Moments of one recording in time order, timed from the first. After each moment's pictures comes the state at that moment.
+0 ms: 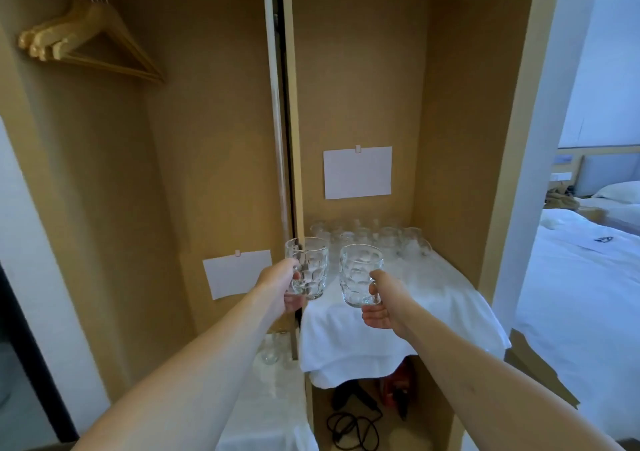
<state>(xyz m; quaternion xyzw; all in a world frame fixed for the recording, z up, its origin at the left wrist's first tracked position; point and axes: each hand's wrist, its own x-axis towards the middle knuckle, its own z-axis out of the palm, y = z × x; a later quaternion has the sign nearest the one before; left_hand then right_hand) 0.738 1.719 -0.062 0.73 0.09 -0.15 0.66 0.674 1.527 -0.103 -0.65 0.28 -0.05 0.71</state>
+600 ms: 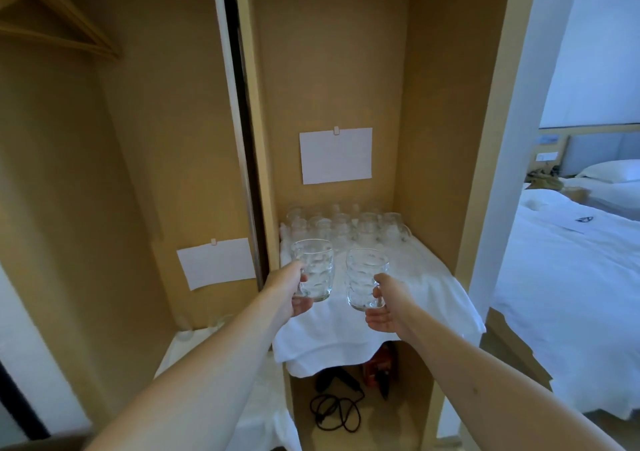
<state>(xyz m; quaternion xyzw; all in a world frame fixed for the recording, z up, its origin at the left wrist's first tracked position) 0.746 1.636 -0.101 0.70 0.11 -0.20 0.67 0.666 1.456 -0.132 -0.62 0.34 -0.05 0.70</state>
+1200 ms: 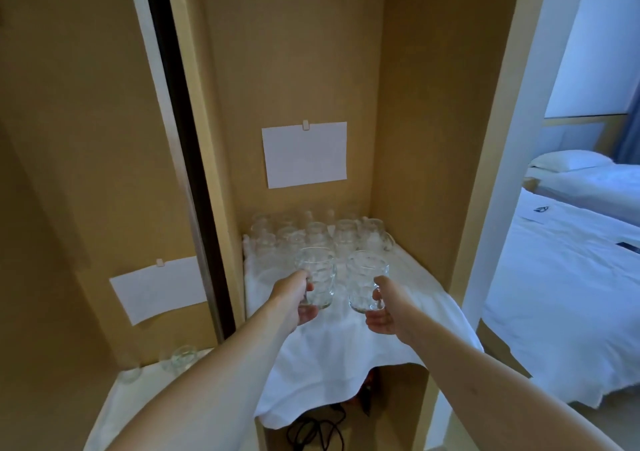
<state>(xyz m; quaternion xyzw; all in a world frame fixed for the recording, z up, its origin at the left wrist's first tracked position) 0.878 1.542 -0.134 0.70 0.08 -0.26 0.66 0.777 1.381 -0.149 -0.60 0.40 -0.08 0.68</state>
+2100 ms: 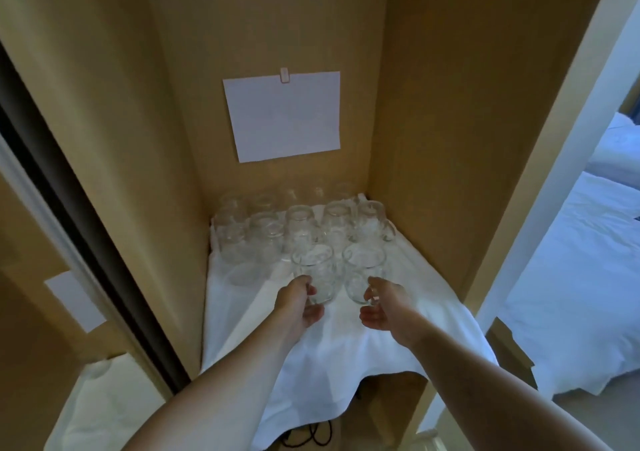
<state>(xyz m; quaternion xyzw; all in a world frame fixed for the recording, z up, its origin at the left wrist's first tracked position) 0.975 1.434 -0.222 0.62 0.16 -0.30 0.71 0.882 1.284 -0.219 -0.59 0.44 -0.05 0.68</state>
